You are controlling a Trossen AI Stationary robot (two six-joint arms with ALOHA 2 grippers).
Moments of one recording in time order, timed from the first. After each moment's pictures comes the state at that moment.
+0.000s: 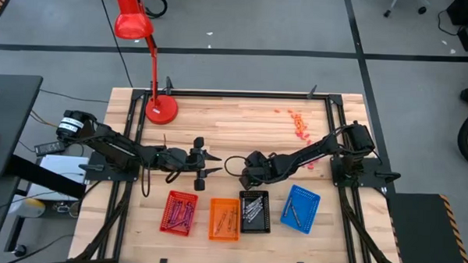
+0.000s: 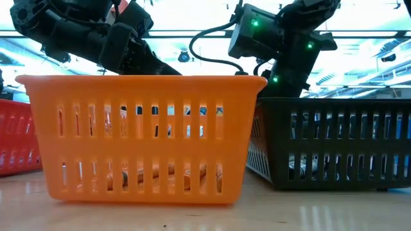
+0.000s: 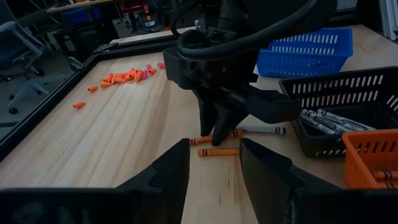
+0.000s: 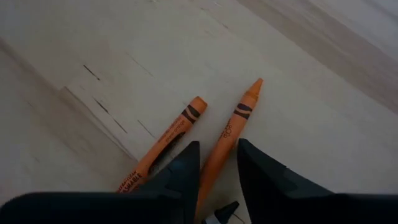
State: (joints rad) left arm -0.16 1.41 0.46 0.66 -0.29 0.09; right arm 0.18 1.91 1.06 -0.44 0.39 1.02
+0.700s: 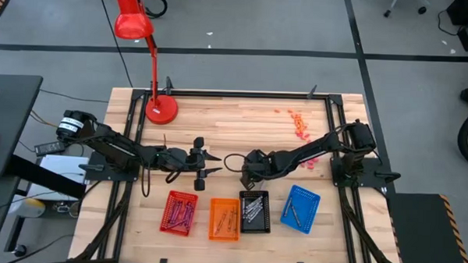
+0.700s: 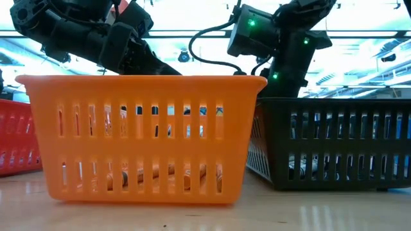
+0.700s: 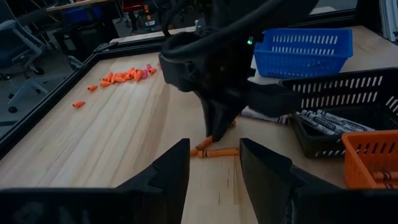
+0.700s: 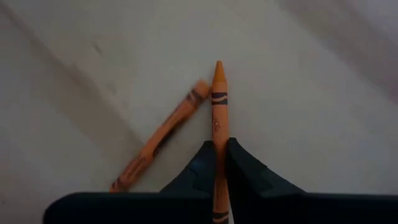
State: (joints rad) left arm -0.16 1.41 0.46 0.66 -0.29 0.08; right arm 0.15 1.88 1.08 -0.46 0.28 0.94
